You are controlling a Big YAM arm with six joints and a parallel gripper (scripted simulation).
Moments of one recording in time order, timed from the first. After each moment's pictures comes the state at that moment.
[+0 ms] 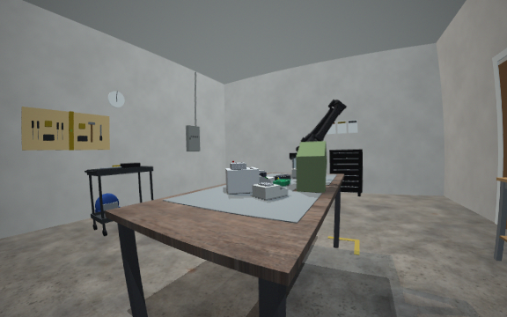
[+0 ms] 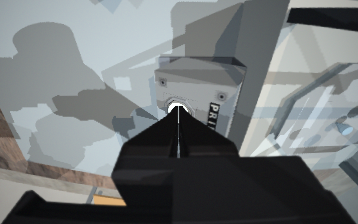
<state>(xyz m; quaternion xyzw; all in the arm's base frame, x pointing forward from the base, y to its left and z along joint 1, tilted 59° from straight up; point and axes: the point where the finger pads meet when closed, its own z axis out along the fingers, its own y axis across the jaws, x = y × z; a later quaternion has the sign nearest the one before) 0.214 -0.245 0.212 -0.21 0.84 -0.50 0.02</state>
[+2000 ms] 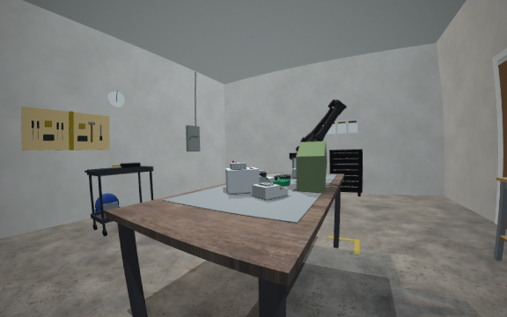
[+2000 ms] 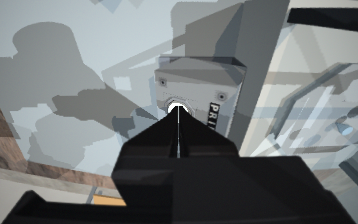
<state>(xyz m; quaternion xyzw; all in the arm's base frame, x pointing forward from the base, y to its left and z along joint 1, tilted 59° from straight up) 0.214 -0.245 0.212 -0.21 0.84 -0.50 0.02</state>
